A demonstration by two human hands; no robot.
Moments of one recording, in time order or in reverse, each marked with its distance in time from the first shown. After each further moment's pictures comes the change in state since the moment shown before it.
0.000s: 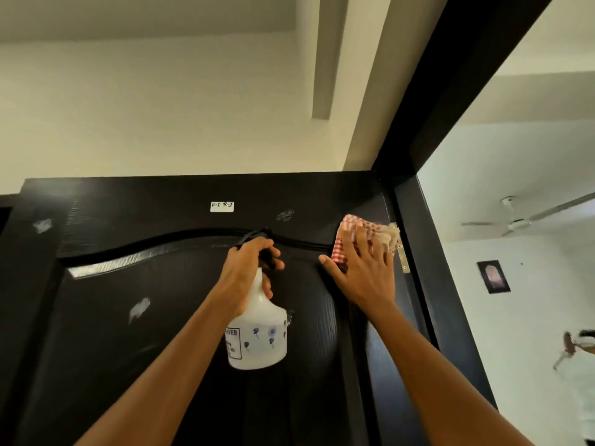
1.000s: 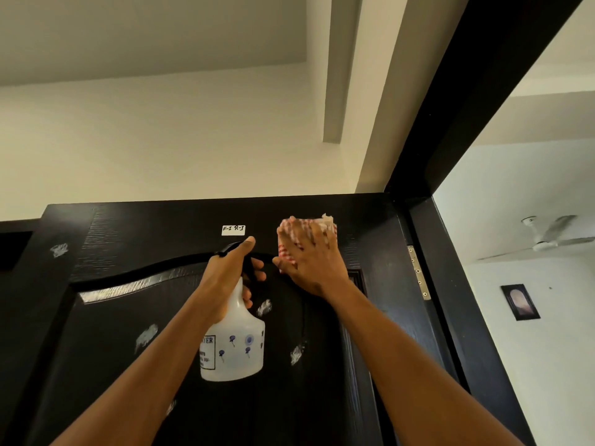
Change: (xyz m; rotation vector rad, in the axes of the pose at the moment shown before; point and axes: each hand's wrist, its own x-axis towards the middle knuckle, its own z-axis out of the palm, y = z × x) left_hand 0.028 0.025 -0.039 0.152 0.140 0.050; right_hand 0.083 -0.093 -0.005 0.036 -0.090 -0.428
